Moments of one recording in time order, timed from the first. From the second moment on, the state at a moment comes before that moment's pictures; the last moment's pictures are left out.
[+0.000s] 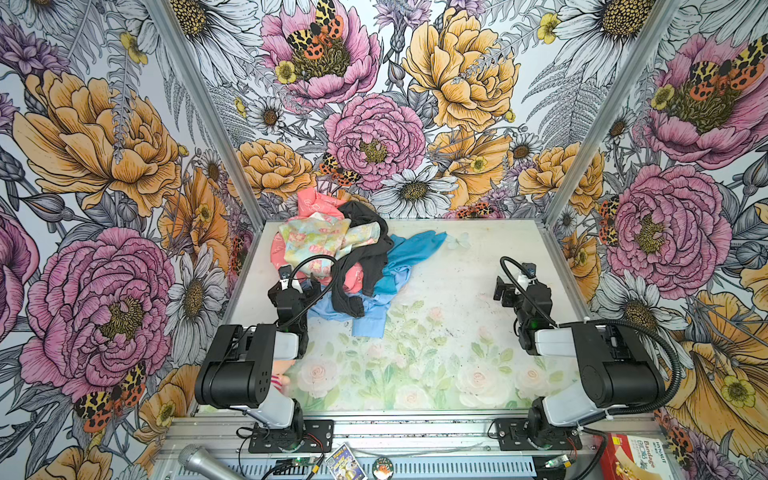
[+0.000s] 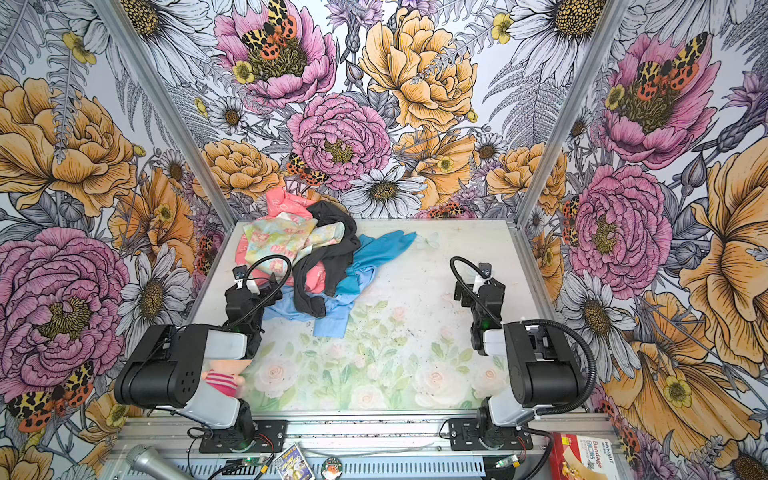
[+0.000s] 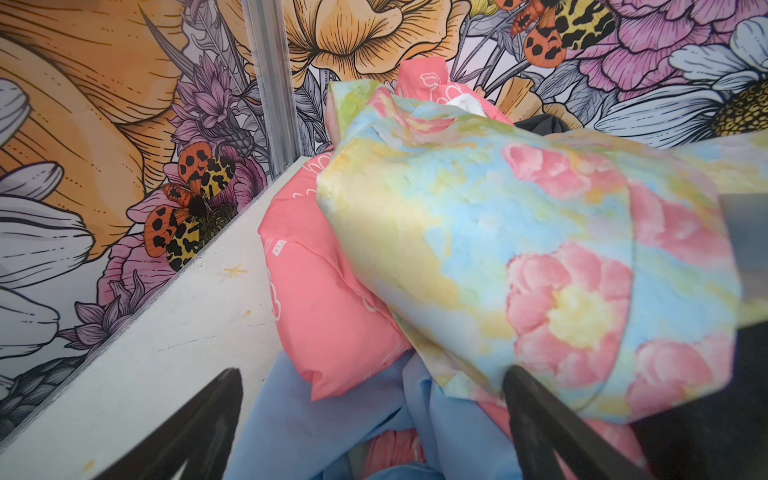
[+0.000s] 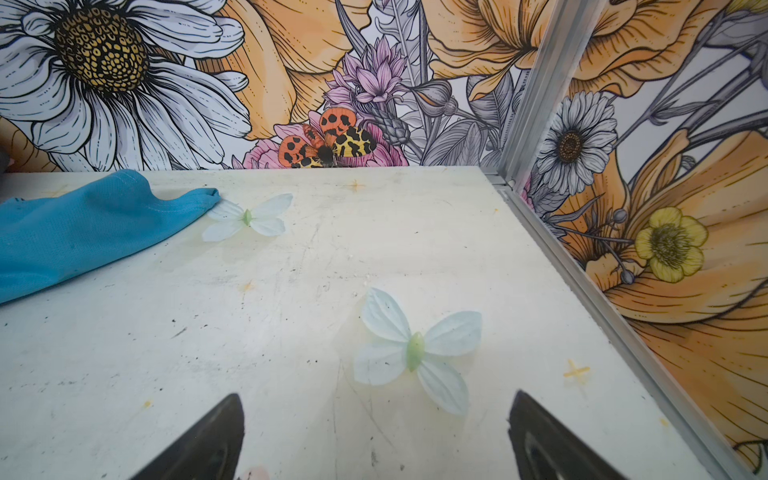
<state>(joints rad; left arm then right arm) -0.01 1.55 0.36 0.98 -0.25 -0.09 -0.02 1.54 0.38 0.85 0.09 0.00</state>
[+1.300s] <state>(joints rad) -0.03 1.51 0.37 0.94 -0.17 -0.03 0.03 1.54 0.31 0.97 0.15 -0.03</state>
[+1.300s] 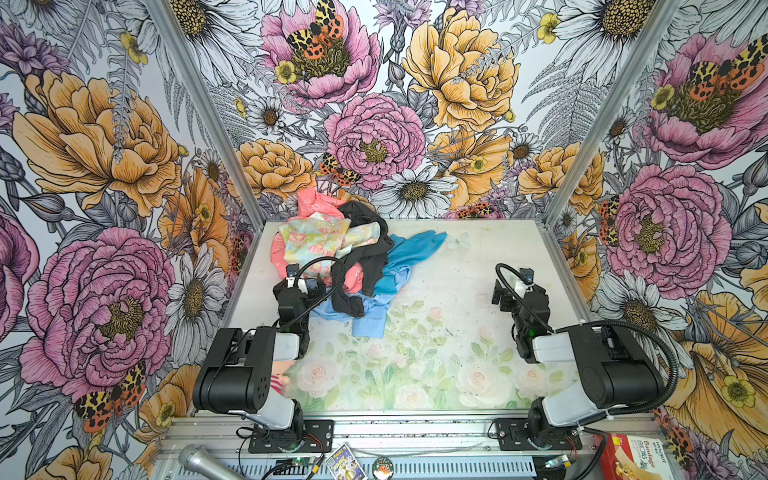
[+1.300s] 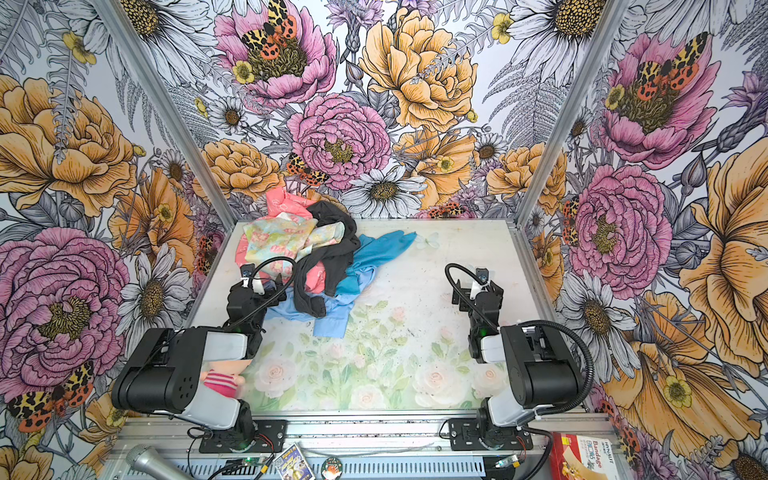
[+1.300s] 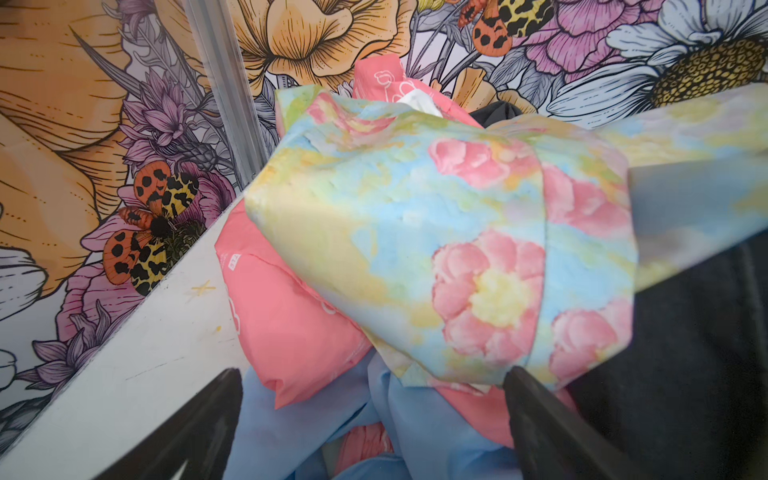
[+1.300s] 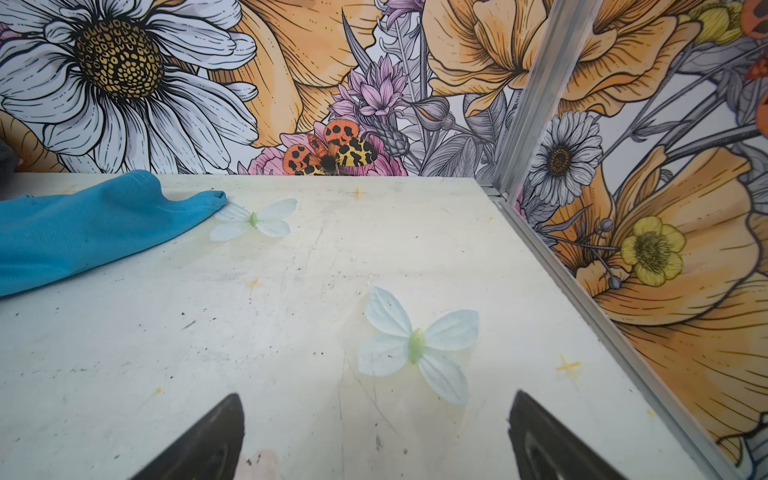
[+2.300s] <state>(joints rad) -0.05 1.05 0.77 -0.01 -0.26 -0.26 0.23 1.16 0.43 0.60 0.29 0.00</state>
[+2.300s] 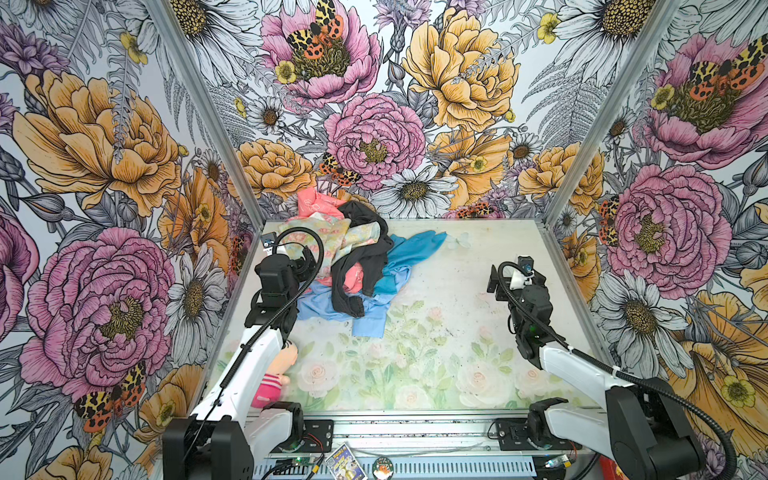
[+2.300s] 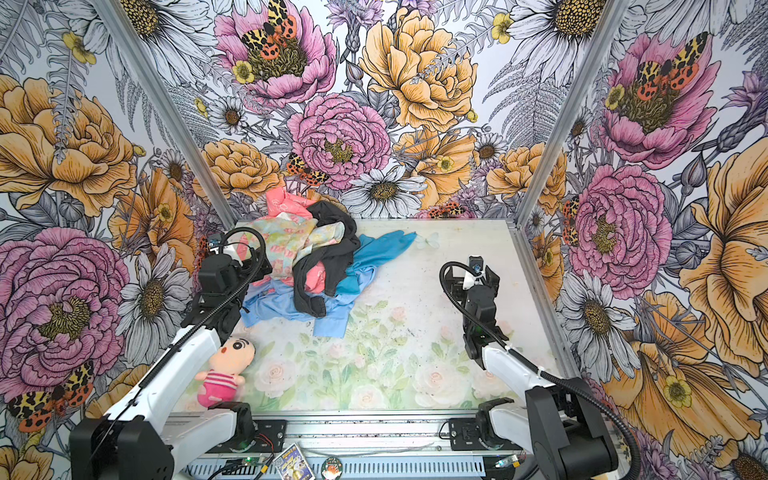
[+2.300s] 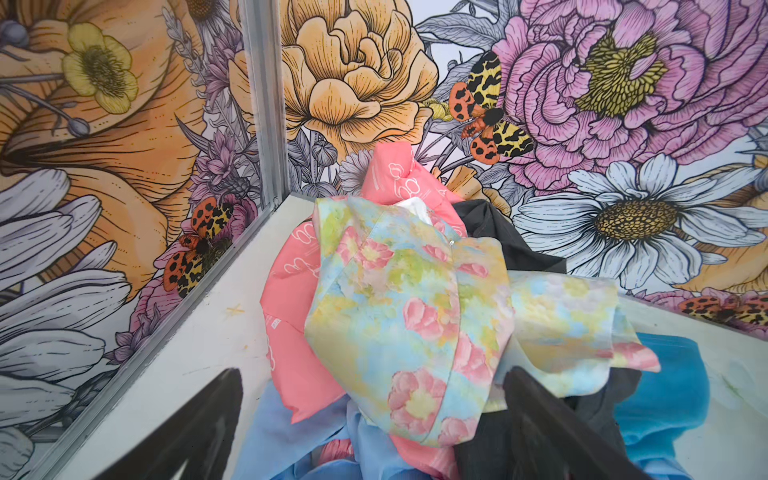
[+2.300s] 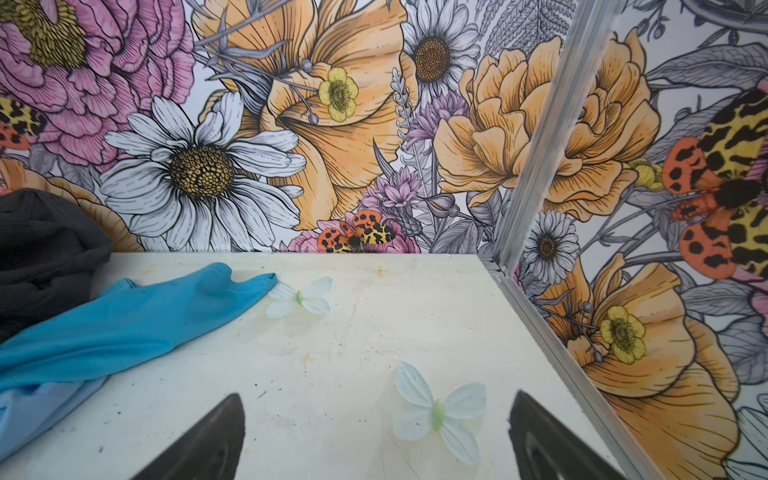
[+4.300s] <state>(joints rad) 0.09 1.37 0.61 -0.11 0.19 -0.90 0.67 1.45 0.75 0.21 0.18 0.33</state>
